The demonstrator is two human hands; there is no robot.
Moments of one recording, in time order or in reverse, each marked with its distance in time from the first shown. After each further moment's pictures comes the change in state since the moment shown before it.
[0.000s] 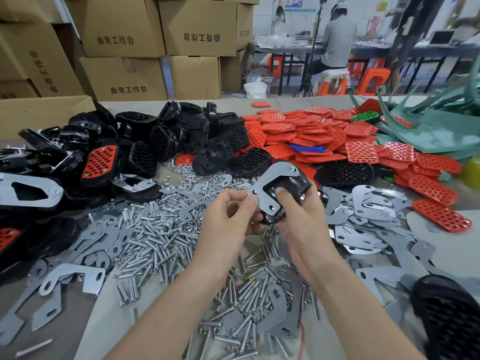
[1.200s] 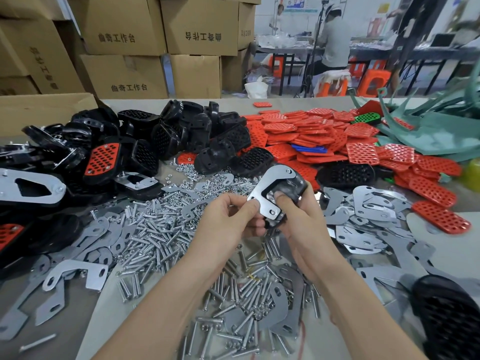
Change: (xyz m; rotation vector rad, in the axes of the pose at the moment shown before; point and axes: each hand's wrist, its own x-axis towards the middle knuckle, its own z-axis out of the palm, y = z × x) left_hand 0.005 0.003 -0.012 0.009 -0.067 -0.116; right_hand 0.001 0.010 -0.009 -0.057 -0.120 0.024
